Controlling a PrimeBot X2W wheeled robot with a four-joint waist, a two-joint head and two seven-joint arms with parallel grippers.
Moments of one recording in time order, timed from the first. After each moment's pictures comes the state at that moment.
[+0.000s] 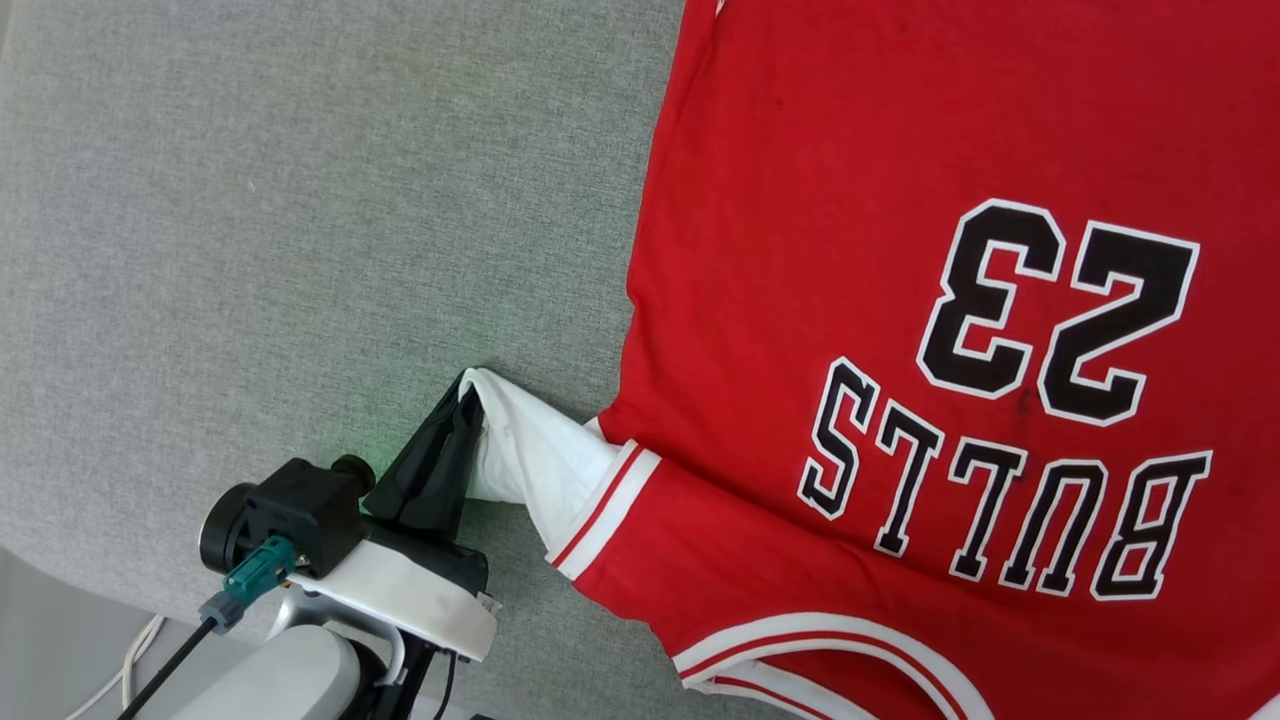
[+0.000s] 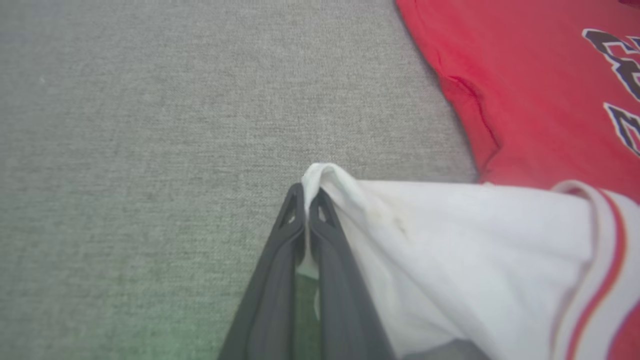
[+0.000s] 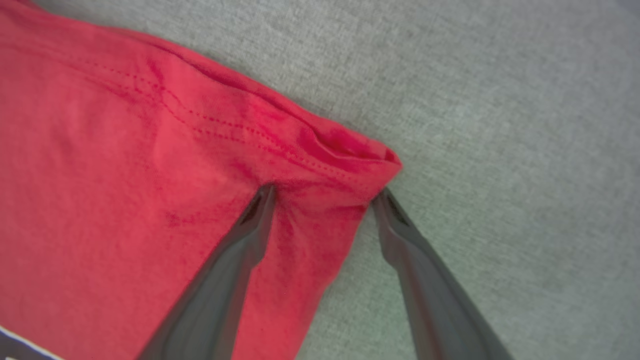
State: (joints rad) left arm -0.34 0.62 -0.74 -0.10 -0.77 0.31 -0.27; right arm -1.25 -0.67 0.37 0.47 0.60 0.13 1.28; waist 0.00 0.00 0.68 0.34
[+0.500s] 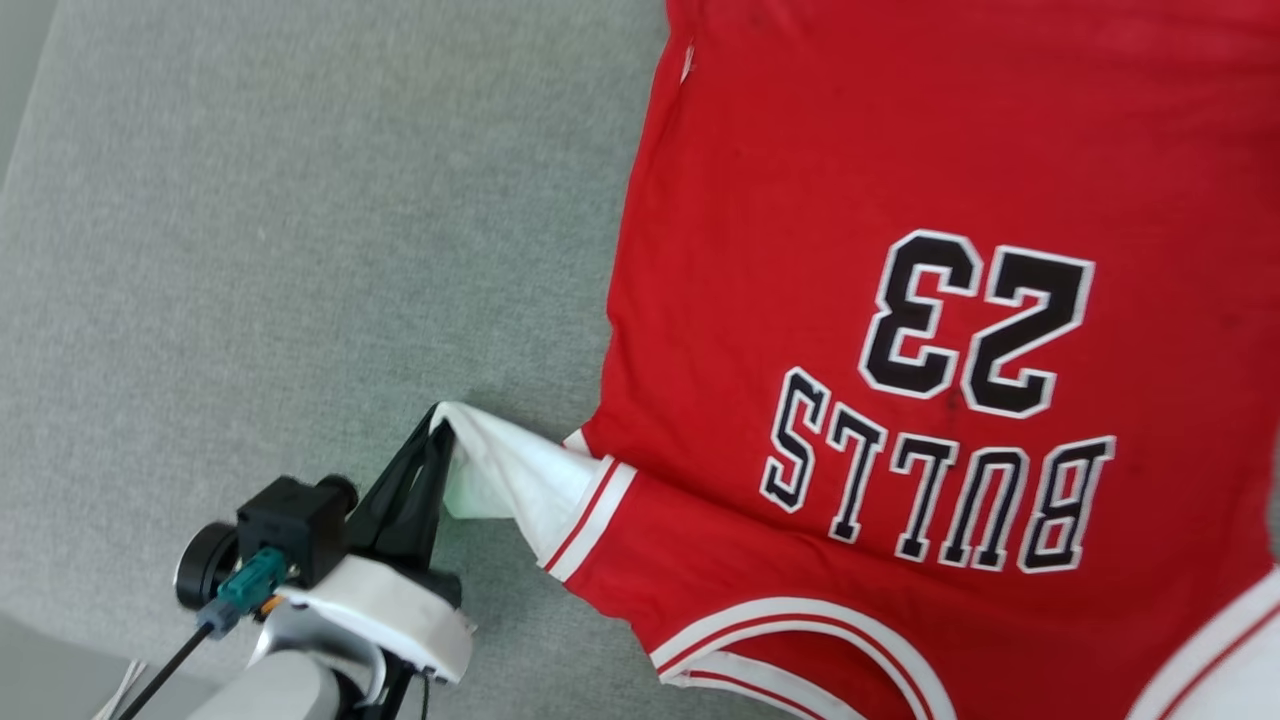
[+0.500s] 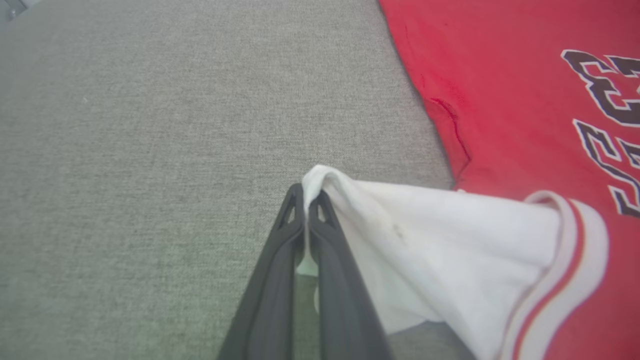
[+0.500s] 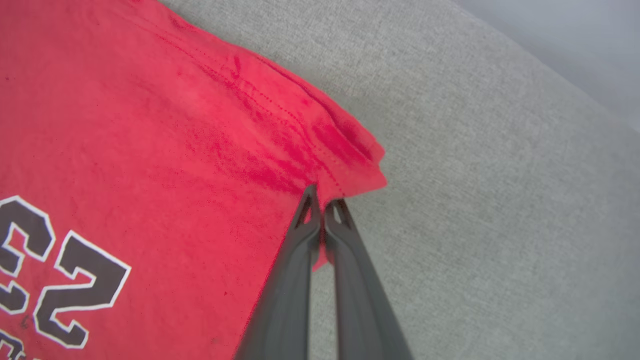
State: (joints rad) left arm -0.28 0.62 -0.70 -0.09 -0.76 0.33 -0.27; right arm -1.17 -0.68 0.44 0.41 0.65 0.13 1.16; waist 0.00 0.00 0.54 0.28
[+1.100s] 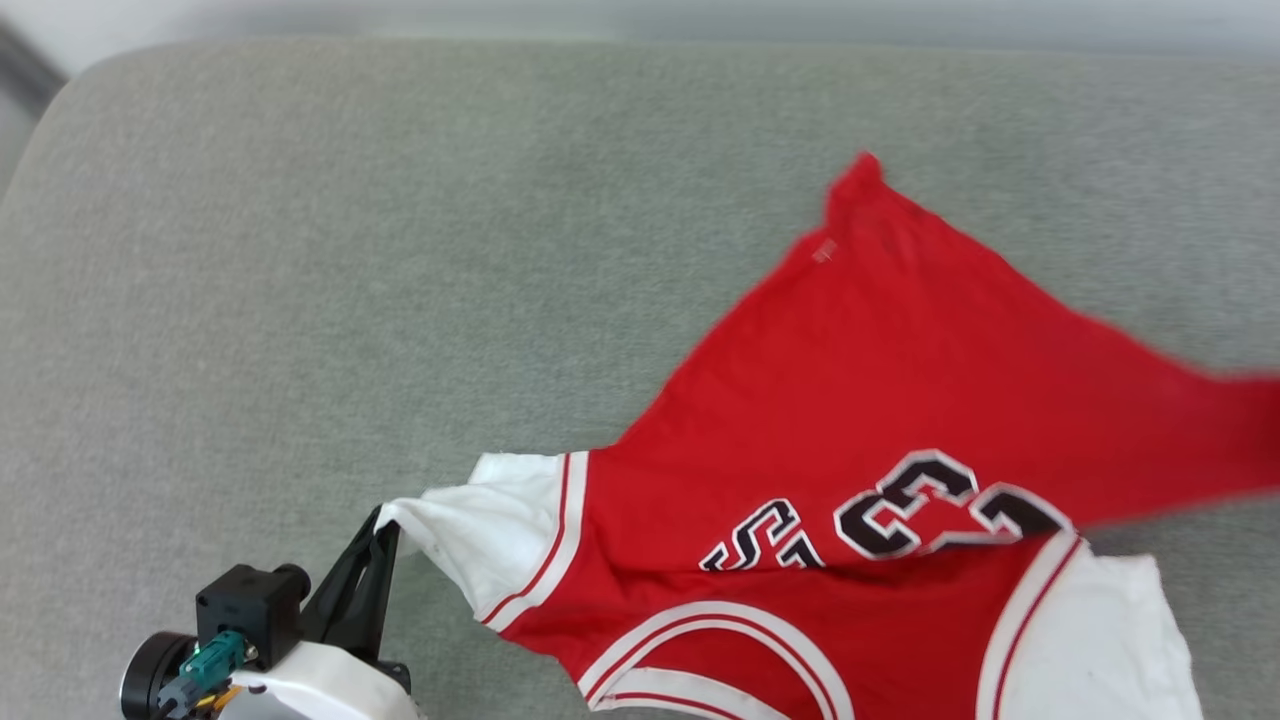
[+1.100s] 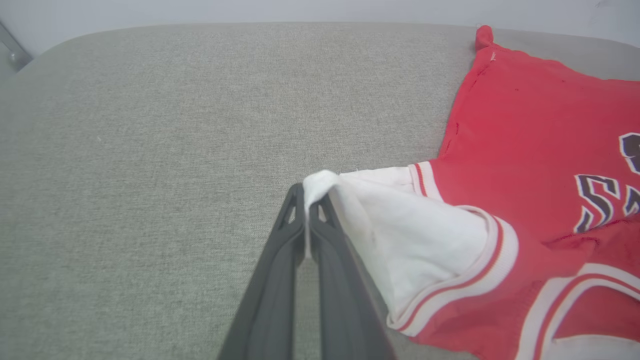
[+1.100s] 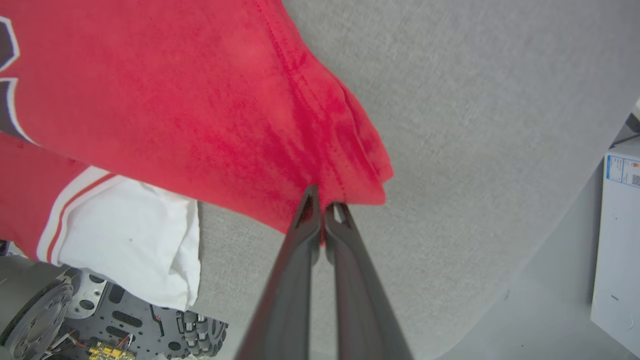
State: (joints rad) left arm -0.11 0.72 -0.68 -0.16 -0.80 0.41 -0.24; right arm -0.59 -1.08 0.53 0.05 0.94 0.13 1.02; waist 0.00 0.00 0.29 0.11
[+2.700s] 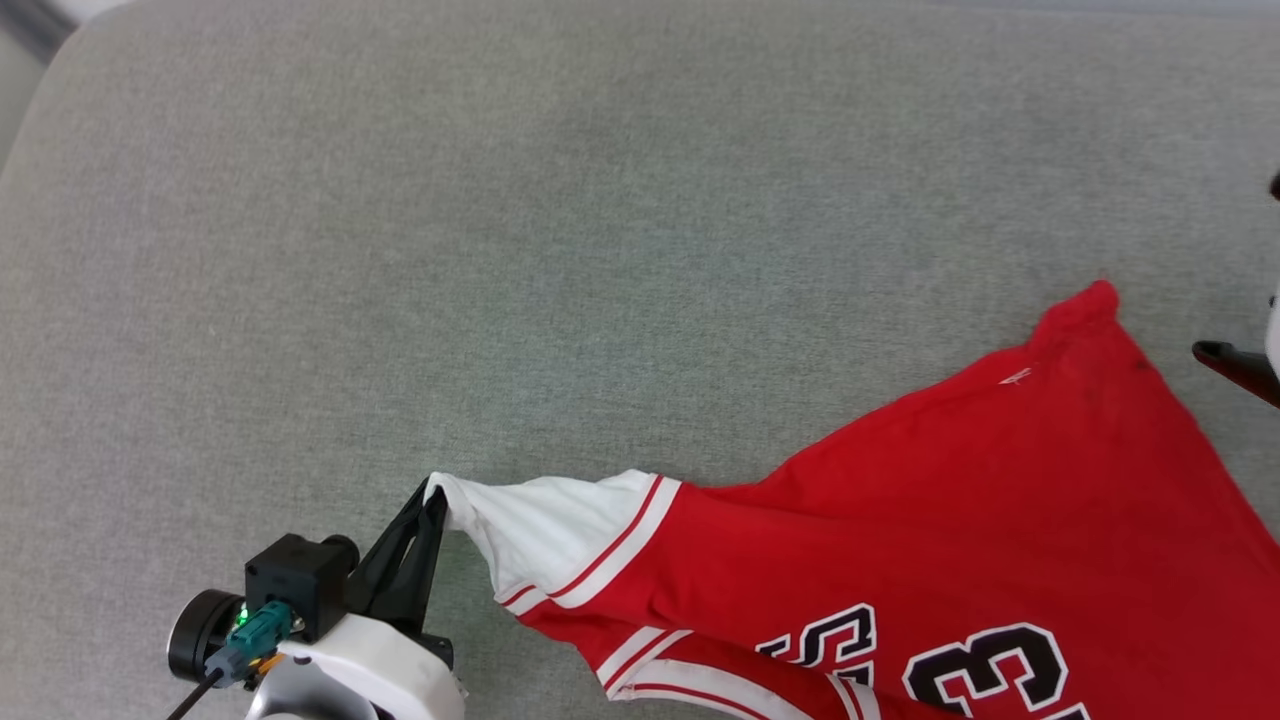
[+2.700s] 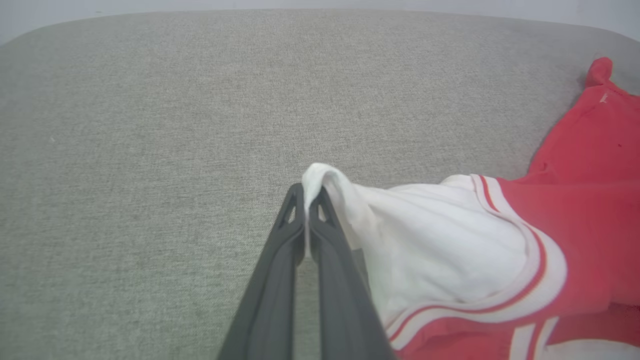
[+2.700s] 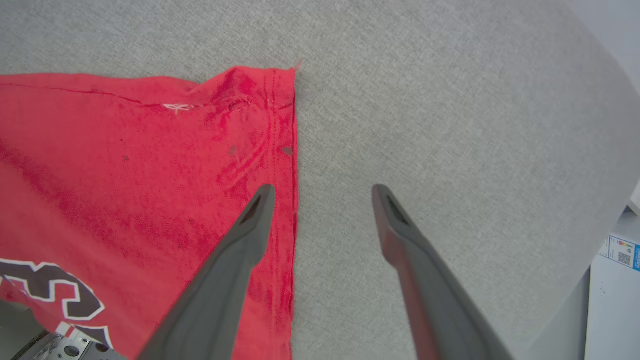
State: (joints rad) left arm -0.18 0.68 -0.72 -0.15 -0.77 0.39 -0.22; right arm -0.69 -0.90 0.46 -0.01 0.78 0.13 1.07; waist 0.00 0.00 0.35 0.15
